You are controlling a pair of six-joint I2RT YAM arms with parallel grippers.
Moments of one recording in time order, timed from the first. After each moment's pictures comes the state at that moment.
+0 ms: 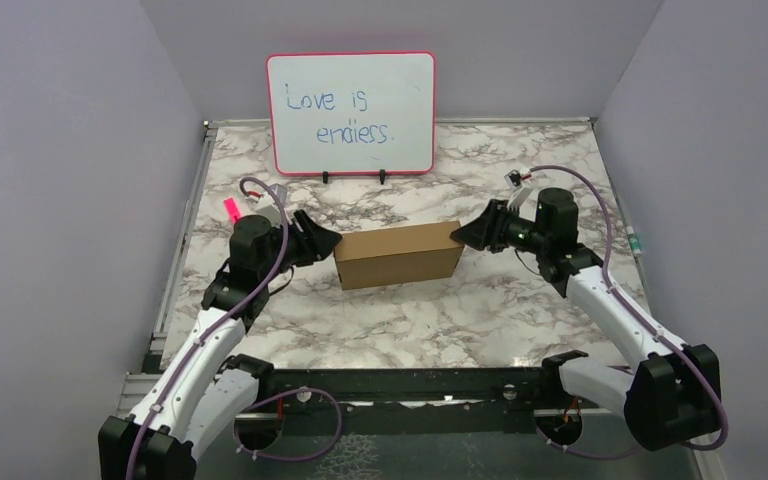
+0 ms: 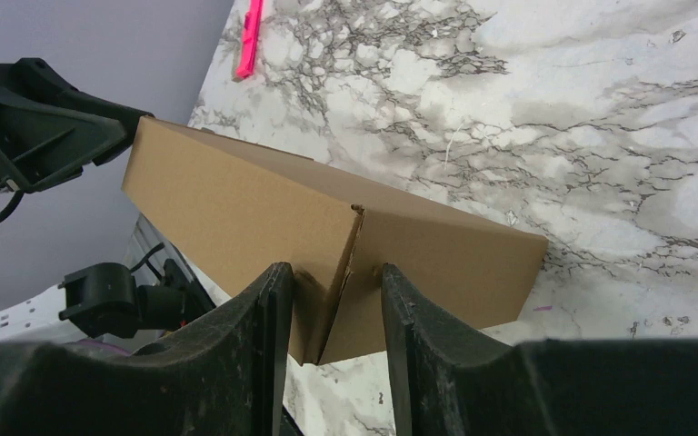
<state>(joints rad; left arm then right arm) -0.30 0.82 0.59 -0.10 0.28 -0.66 0.24 1.11 0.68 0.03 -0.64 0.50</state>
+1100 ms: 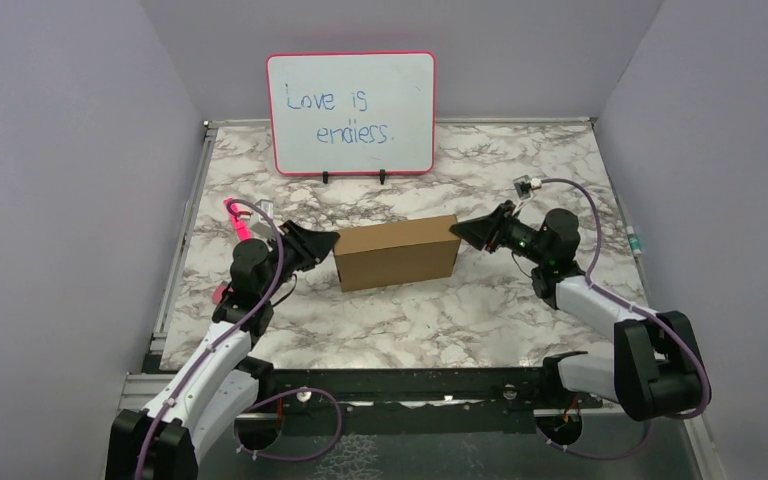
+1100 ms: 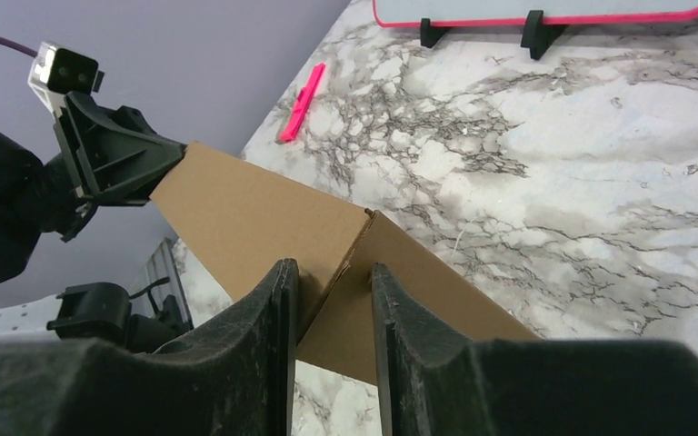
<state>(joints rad) -0.28 0.80 0.33 0.30 0.26 -0.87 0.19 1.27 0.42 0.75 -0.76 0.62</state>
